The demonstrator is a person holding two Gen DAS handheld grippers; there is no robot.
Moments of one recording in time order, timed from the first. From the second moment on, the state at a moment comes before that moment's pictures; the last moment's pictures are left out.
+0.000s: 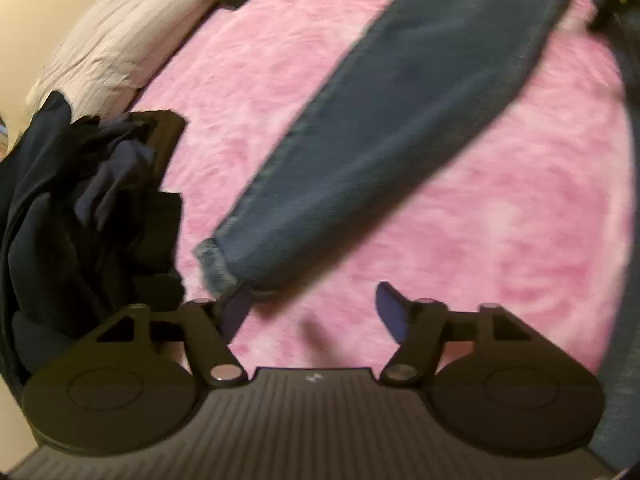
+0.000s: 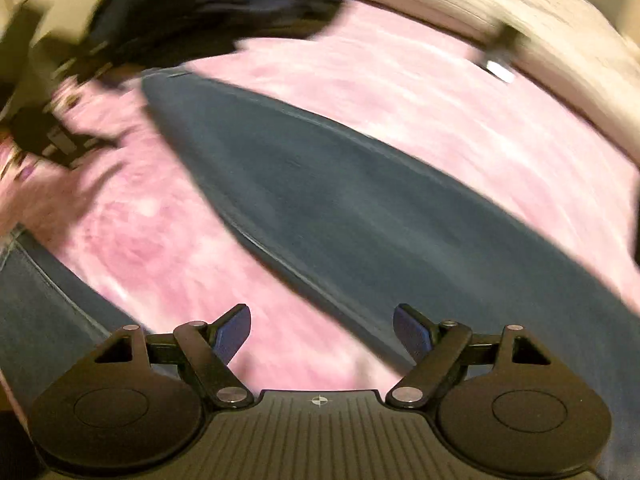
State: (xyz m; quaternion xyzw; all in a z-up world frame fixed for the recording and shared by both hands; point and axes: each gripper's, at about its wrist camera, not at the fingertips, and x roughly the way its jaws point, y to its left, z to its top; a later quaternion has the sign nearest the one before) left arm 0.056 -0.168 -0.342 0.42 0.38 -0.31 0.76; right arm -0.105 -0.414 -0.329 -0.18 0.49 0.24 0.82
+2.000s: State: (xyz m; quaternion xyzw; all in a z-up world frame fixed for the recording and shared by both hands) left arm -0.186 -0.252 -0.177 0.23 0.58 -0.13 0.77; right arm -0.308 -0.732 -0.191 -0.11 0.60 0.04 0.80
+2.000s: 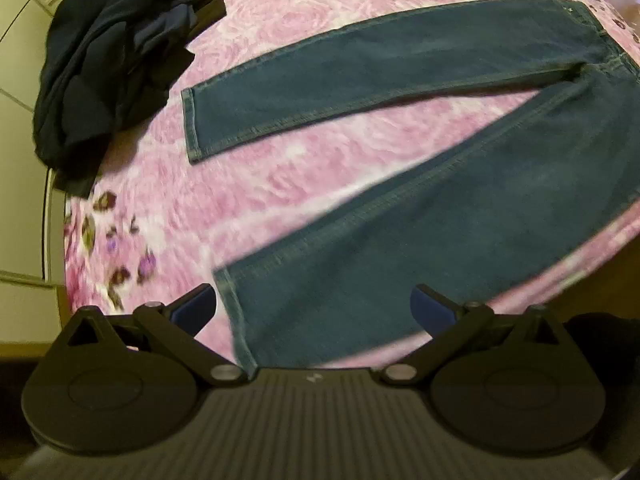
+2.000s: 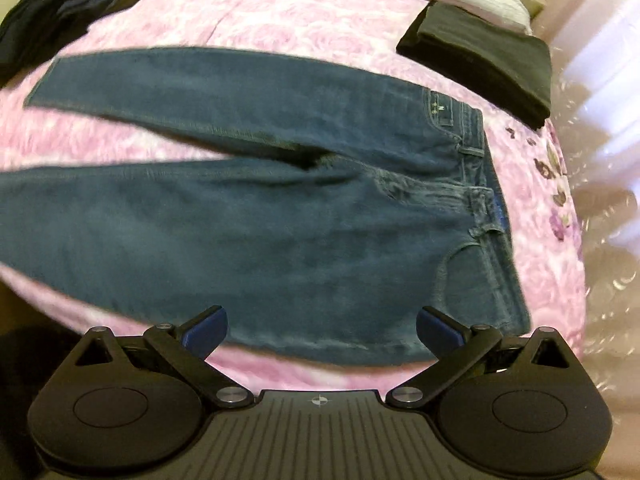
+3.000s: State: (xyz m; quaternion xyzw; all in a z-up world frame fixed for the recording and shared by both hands) left arm -0.217 -0.298 -0.175 0.23 0.58 -0.16 0.77; right arm -0.290 -0.723 -0.193 -0.13 0.62 0.10 0.77
